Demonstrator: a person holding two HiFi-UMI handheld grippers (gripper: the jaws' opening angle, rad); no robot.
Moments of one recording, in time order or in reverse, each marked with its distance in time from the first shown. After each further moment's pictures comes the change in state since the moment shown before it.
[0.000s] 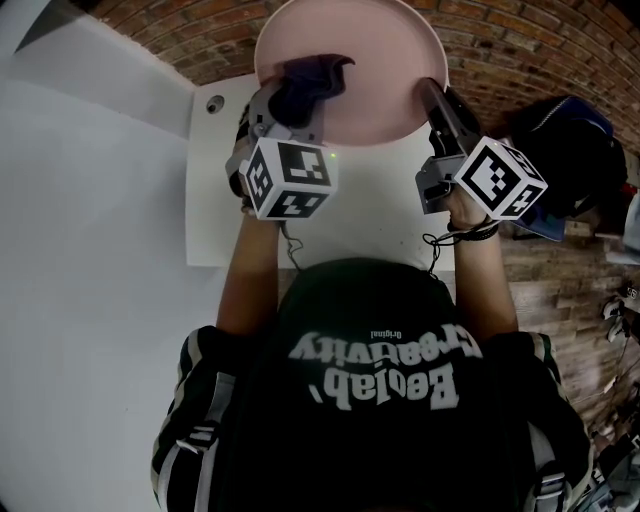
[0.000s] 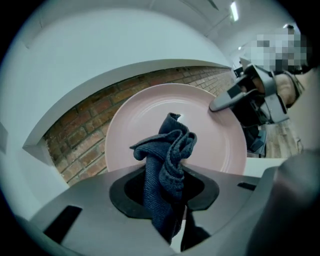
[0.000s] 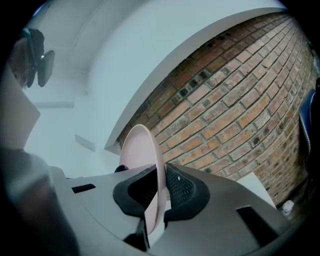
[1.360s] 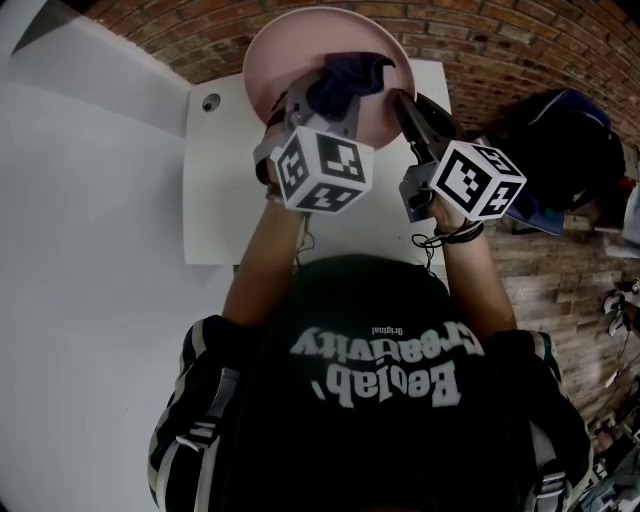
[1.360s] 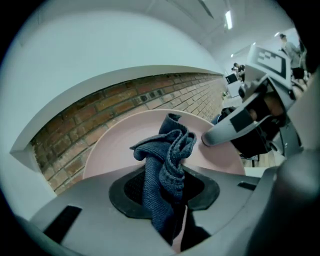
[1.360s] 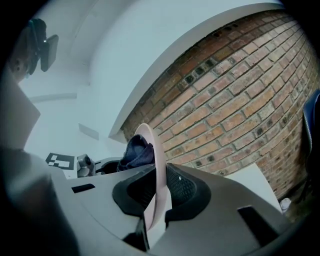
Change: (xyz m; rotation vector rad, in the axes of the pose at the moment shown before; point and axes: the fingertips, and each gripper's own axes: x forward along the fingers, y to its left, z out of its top) left arm 0.013 -0.050 0.036 0.017 -0.063 -0.093; right arm -0.003 0.012 -0.045 -0.017 0.122 0.022
